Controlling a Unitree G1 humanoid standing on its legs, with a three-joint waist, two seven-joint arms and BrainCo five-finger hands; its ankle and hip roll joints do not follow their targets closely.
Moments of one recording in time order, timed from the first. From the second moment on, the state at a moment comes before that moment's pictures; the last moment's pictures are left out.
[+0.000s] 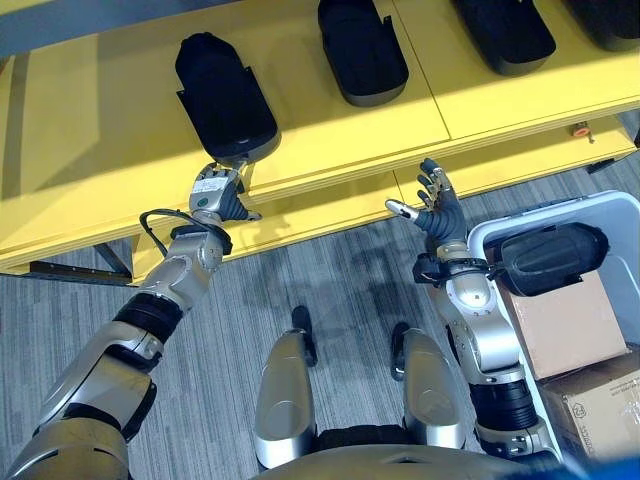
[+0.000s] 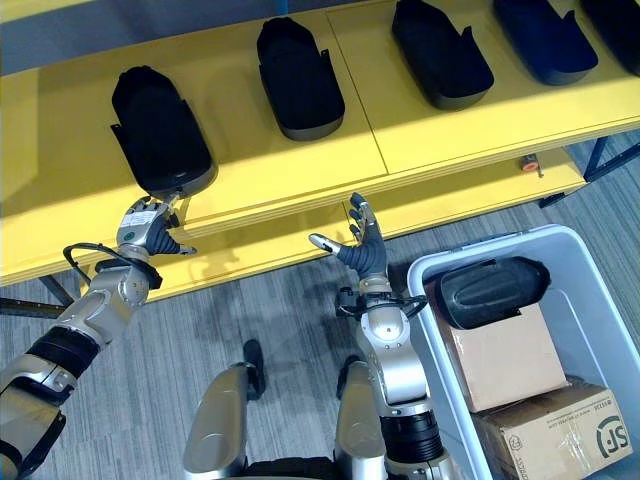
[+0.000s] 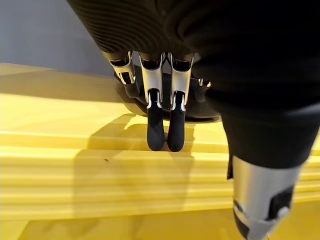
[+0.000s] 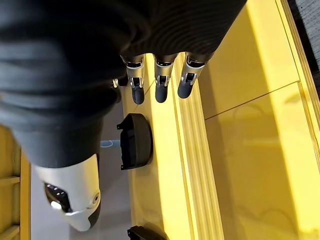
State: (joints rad) left arm -0.58 0.73 -0.48 0.52 0.48 0.08 0.36; right arm -0.19 0.02 0.14 -0.25 0.02 0.27 -0.16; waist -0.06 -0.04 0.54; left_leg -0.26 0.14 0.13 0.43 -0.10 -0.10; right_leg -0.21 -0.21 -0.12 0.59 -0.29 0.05
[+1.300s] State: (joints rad) left arm -0.46 0.55 -0.30 -0.13 0.50 0.11 0.28; right arm -0.15 0.02 0.09 -0.34 0.02 0.27 -0.13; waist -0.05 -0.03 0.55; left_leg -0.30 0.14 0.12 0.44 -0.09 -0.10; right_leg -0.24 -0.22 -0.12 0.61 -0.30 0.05
